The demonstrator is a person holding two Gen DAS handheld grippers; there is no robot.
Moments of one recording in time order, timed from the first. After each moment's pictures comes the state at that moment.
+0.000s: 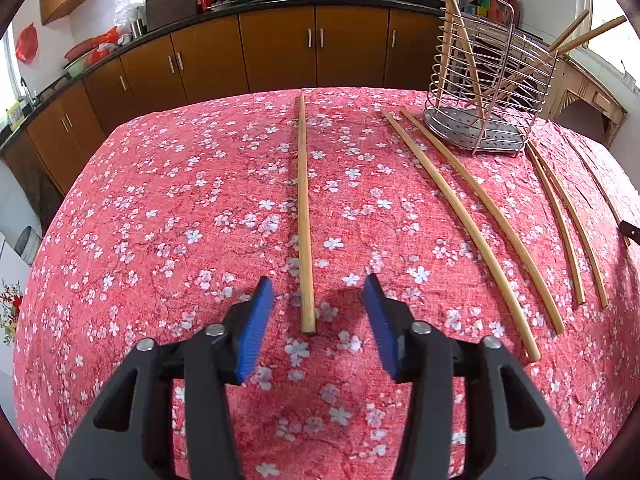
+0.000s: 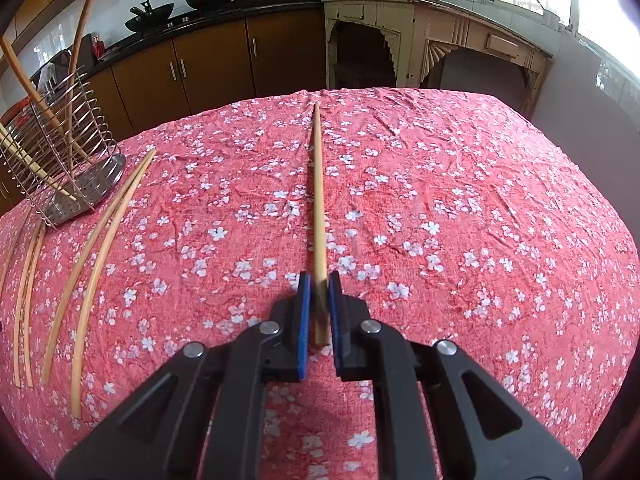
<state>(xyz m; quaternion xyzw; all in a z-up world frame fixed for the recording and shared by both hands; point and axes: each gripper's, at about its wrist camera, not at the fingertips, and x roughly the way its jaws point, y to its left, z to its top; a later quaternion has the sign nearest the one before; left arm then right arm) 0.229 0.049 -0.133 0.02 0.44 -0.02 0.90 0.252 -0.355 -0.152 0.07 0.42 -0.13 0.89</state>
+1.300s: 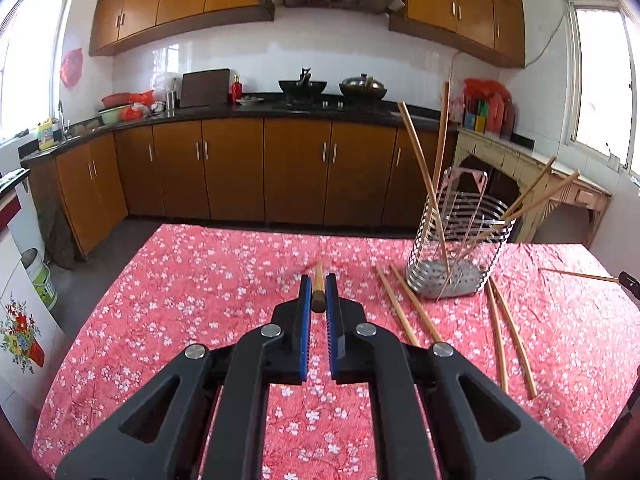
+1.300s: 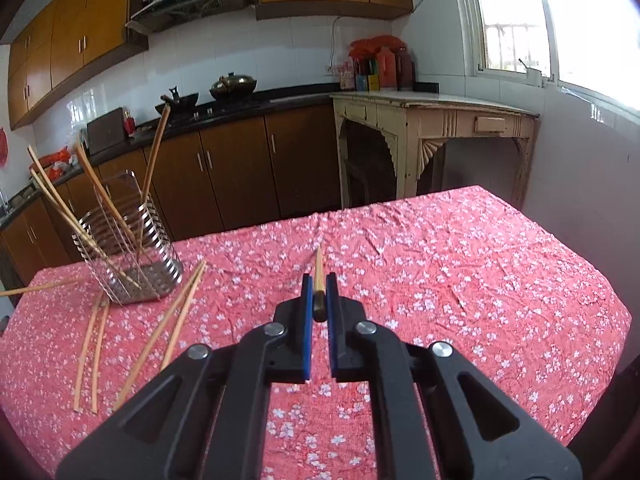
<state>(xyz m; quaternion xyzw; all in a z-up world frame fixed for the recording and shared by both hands) 0.185 0.074 -0.015 -0.03 0.25 0.00 0.97 0.186 -0.368 -0.040 0.08 0.25 -0.10 0.96</state>
